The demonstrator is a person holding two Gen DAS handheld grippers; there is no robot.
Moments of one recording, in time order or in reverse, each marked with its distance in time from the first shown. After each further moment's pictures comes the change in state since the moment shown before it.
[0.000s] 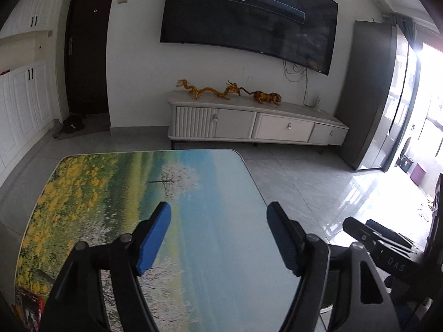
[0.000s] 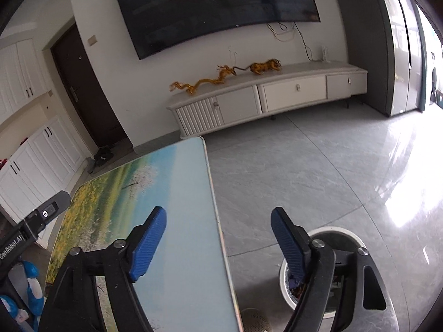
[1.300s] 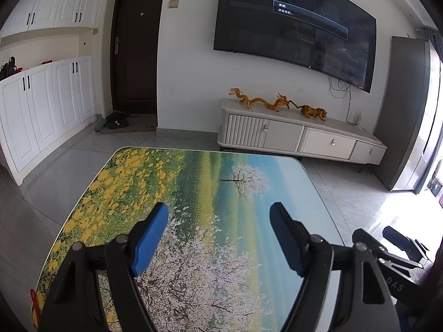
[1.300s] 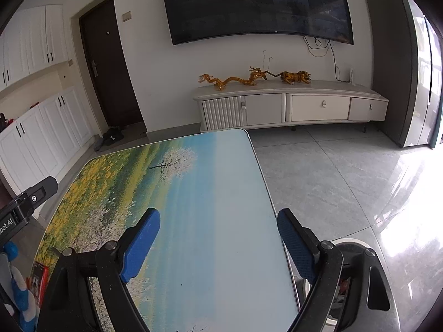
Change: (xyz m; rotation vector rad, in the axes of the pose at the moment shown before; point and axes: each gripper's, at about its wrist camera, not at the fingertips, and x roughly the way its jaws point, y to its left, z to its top) left arm -0.029 0.079 -0.031 -0.088 -0.058 0.196; right arm 0.033 0.099 -0.039 -0.172 -0.009 0.007
